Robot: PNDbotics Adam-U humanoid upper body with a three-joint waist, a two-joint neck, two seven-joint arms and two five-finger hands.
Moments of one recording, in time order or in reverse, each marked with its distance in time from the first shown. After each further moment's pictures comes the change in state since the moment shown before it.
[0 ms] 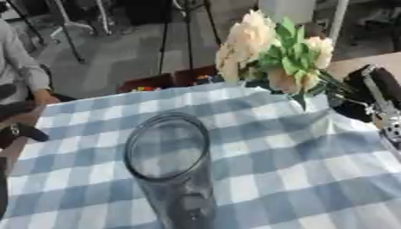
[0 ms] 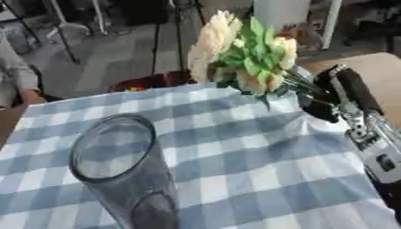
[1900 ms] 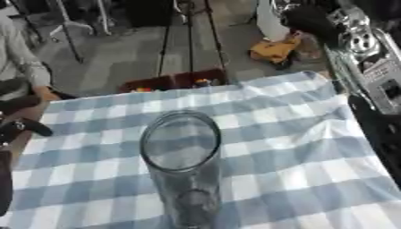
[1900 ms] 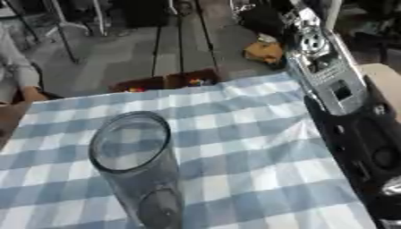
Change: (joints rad) left arm 0.008 0.000 -0.006 0.000 -0.001 0.007 -0.007; right arm -0.323 0.205 0.055 -0.168 -0.489 0.239 0.046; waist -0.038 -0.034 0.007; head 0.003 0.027
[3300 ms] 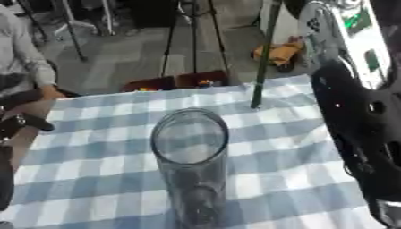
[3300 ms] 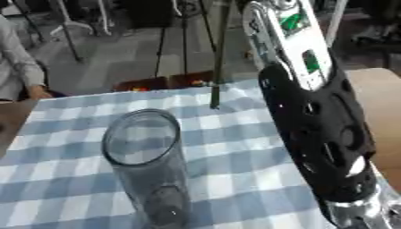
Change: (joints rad) left arm -0.001 0.000 -0.006 0.000 0.000 0.005 -0.003; right arm -0.113 0.187 -0.015 -0.111 -0.309 0.039 -0.165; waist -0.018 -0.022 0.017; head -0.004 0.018
